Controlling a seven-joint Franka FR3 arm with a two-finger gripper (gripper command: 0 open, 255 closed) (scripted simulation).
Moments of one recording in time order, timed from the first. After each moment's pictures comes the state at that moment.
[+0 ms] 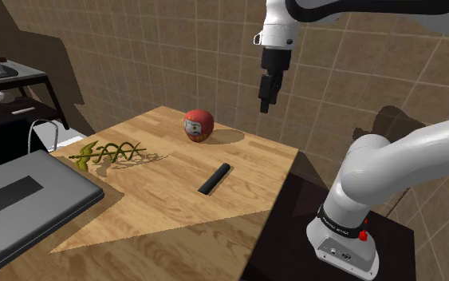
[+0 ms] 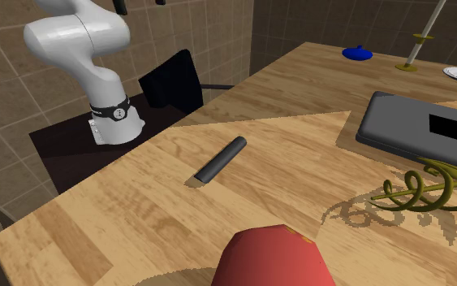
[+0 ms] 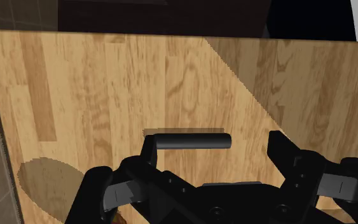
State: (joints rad) arm 0.02 -0.79 0.05 -2.38 0.10 1.54 -0.14
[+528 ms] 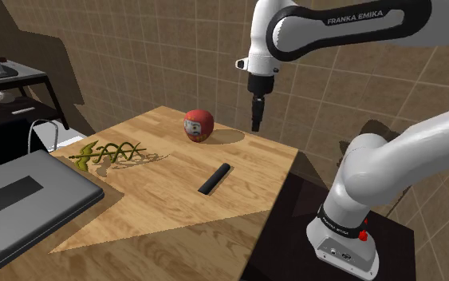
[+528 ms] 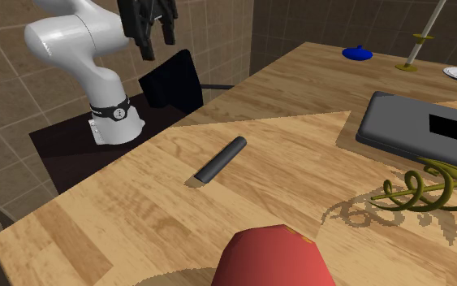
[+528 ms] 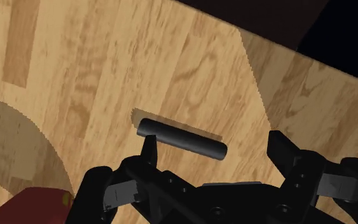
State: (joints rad) arm 0.11 -0.71 0.01 -2.51 0.04 1.78 -0.43
